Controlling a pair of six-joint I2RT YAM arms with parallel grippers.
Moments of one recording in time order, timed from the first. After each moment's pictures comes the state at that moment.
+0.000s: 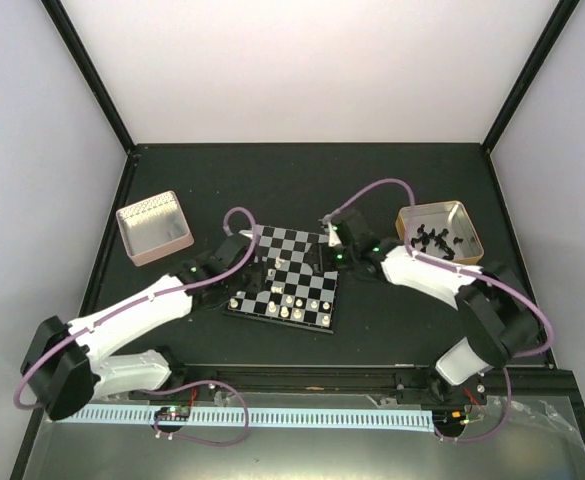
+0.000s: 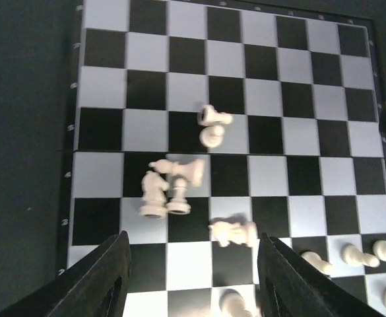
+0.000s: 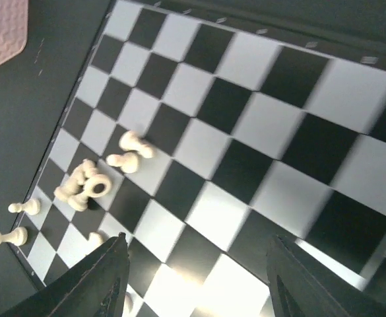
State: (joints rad) left arm -0.78 1.19 0.80 -0.54 -0.19 -0.59; right arm 0.65 1.51 0.85 -0.18 -0.20 0.54
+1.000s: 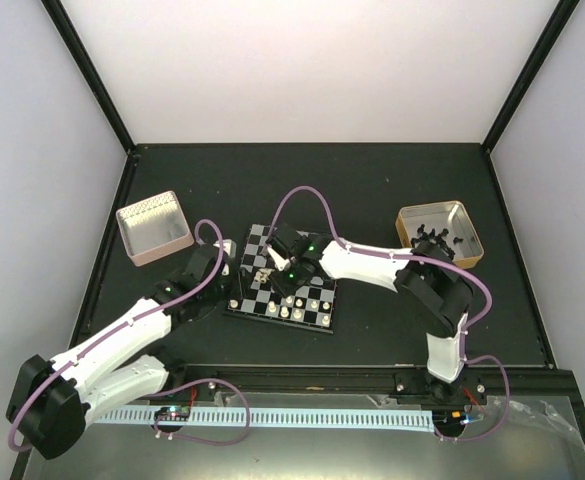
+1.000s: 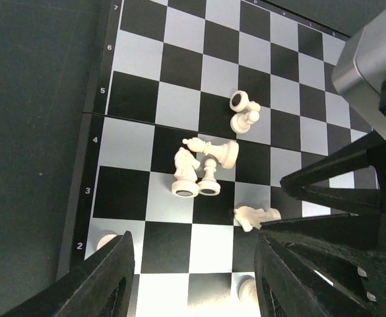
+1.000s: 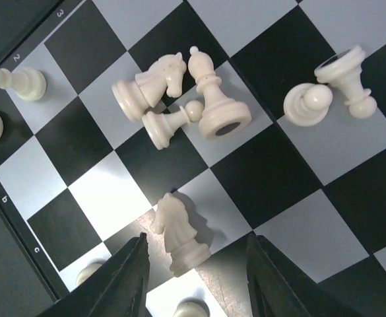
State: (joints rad) left arm -0.58 0.94 0.52 -0.40 -0.01 -0.63; right arm 0.95 1.90 1.29 -0.54 -0.13 0.24
